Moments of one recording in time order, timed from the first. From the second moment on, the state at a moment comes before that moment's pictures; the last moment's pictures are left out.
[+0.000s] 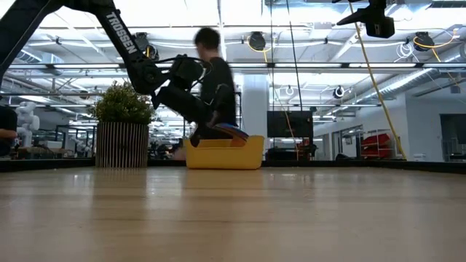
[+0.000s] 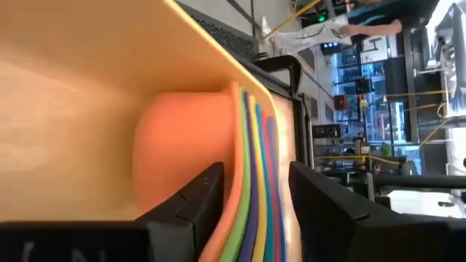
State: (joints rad) left arm 0.58 1.92 0.99 0.53 0.18 -1.23; right arm -0.28 0.80 1.01 -0.74 -0.21 0.81
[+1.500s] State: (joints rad) left arm 0.54 1.63 0.99 0.22 0.05 -0.83; right arm -0.28 0.80 1.01 -0.74 -0.22 0.79
